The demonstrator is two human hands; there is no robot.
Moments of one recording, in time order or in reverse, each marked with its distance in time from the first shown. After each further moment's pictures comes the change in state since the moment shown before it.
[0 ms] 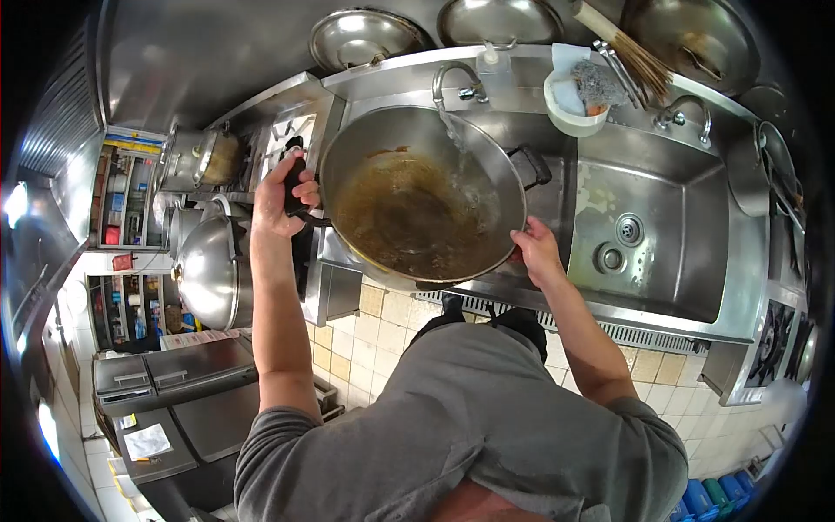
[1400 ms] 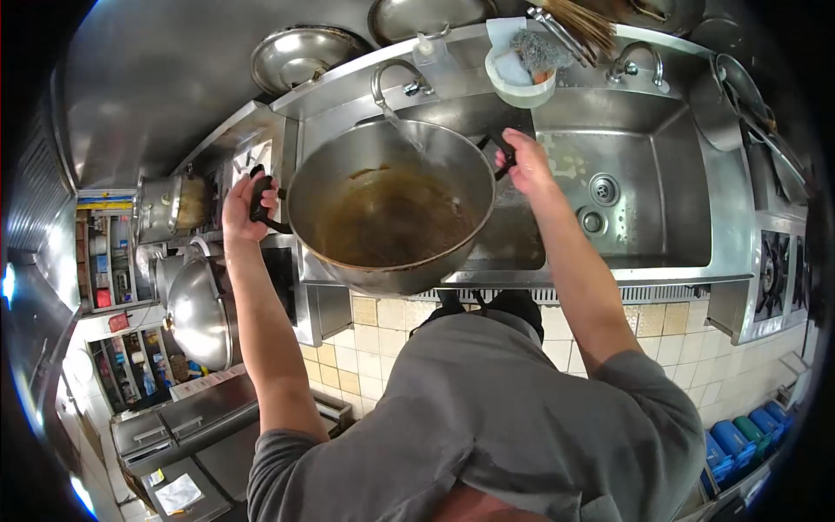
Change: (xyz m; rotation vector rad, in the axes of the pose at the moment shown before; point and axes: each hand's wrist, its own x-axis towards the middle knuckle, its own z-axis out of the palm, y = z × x) left_hand 0.059 0.023 -0.048 0.103 0.225 -0.025; right_hand 0.106 -0.073 -0.045 0.468 0.242 -0.112
